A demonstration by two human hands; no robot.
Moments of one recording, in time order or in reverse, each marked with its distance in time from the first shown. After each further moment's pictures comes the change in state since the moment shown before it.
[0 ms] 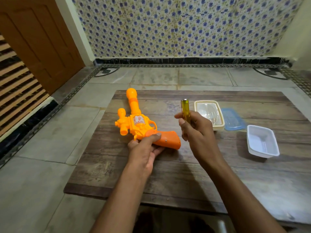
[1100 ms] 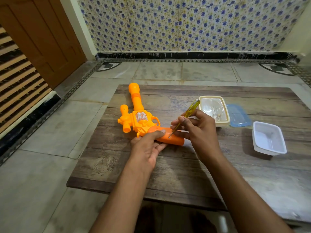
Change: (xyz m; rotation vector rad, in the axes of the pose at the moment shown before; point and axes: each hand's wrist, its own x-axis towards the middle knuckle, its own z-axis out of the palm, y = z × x) left_hand -0.002 0.004 0.002 -0.016 0.000 -0.092; right_hand 0.002 0.010 0.008 0.297 0.000 0.275
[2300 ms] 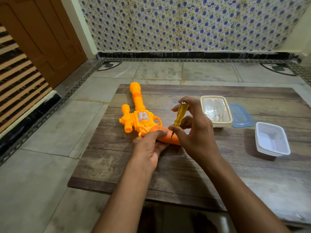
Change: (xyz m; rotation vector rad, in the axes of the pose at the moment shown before) left_hand 0.009 -0.003 -0.001 -0.007 0.041 0.006; right_hand -0.004 -0.006 0.011 -0.609 -0.052 -0.585
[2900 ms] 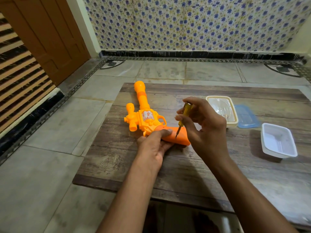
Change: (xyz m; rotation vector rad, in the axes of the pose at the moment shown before) left_hand 0.000 0.003 0.000 0.006 0.025 -0.034; right_hand 0.004 -0.009 -0.003 0.064 0.154 -0.092
